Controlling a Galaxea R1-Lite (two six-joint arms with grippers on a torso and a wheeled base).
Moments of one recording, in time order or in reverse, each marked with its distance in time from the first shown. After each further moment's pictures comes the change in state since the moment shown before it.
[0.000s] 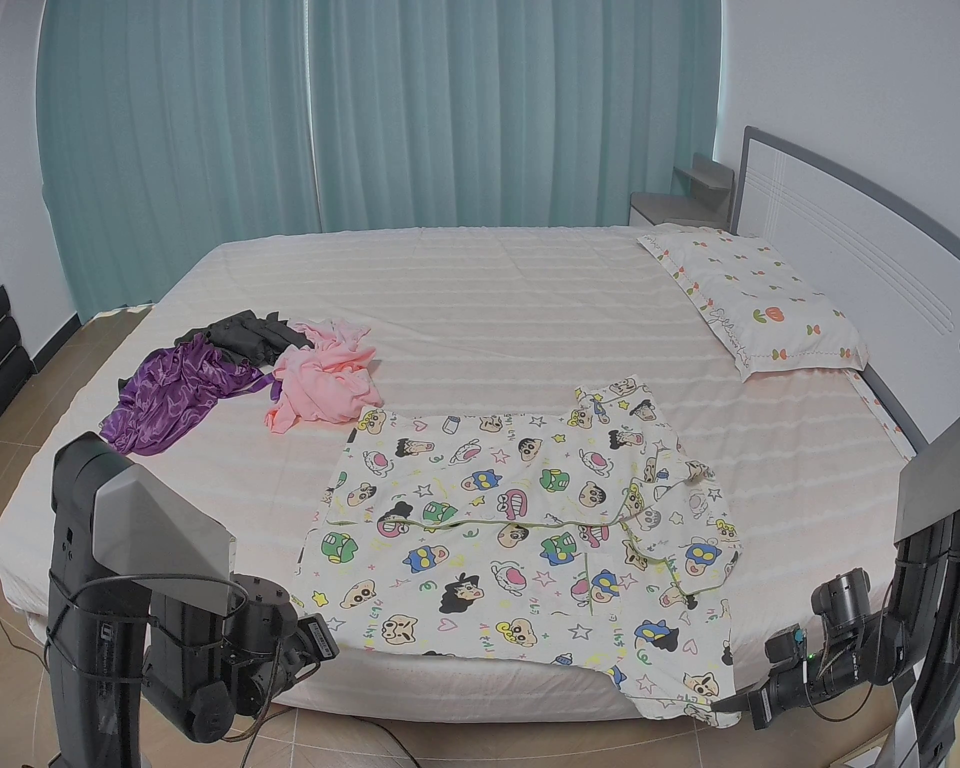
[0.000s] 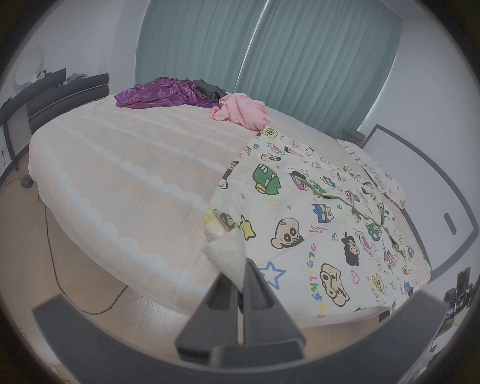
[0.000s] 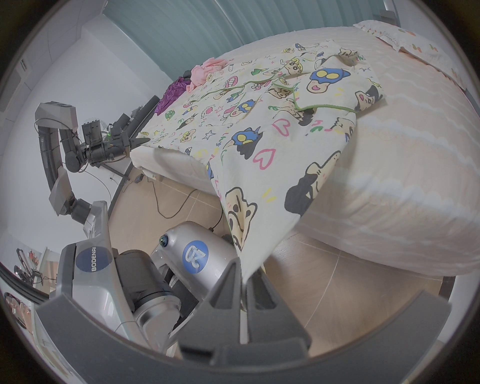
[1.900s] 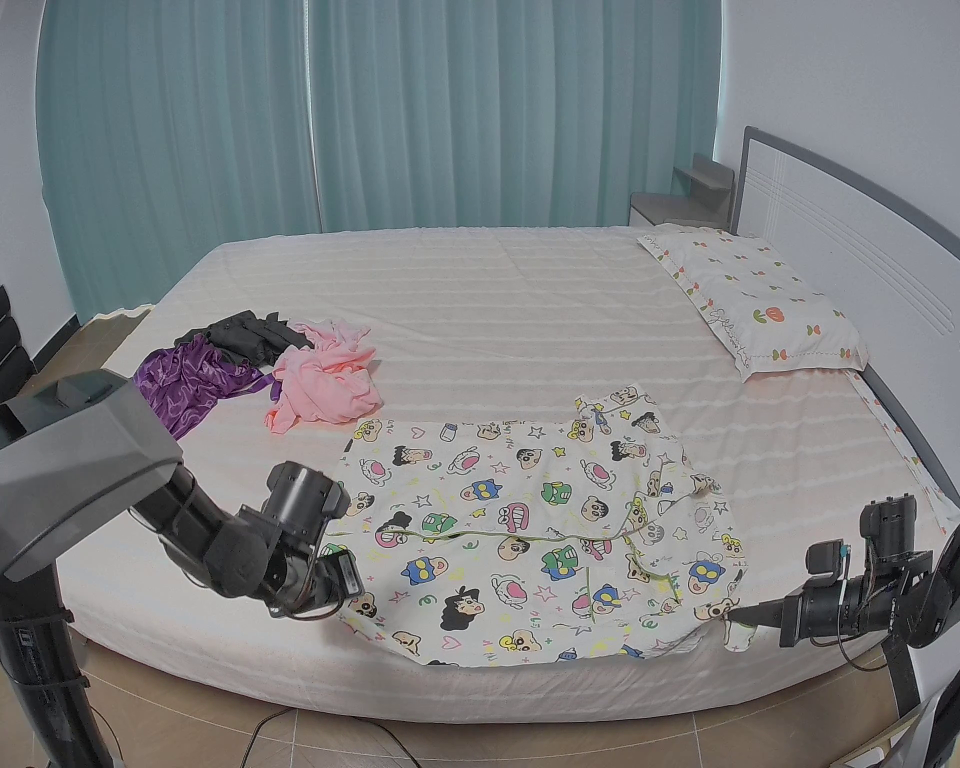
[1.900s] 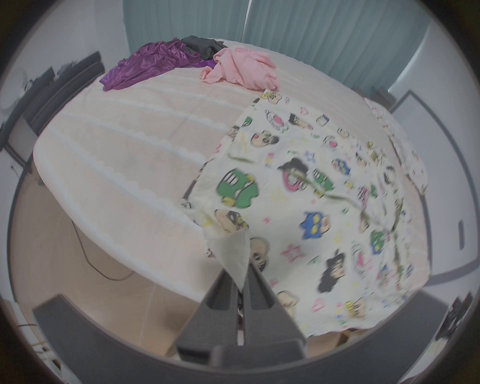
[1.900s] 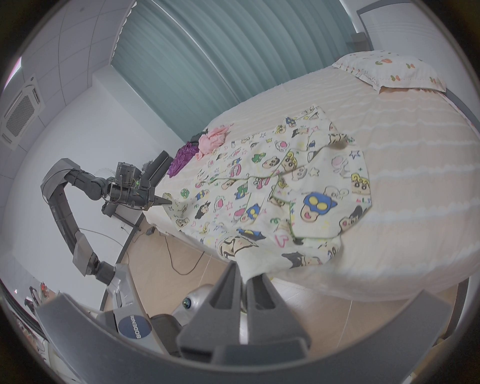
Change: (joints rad) left arm 0.010 -0.288 -0.724 1.371 -0.132 -0.097; right arm -0.044 -0.352 -0.167 0.111 0.113 0.316
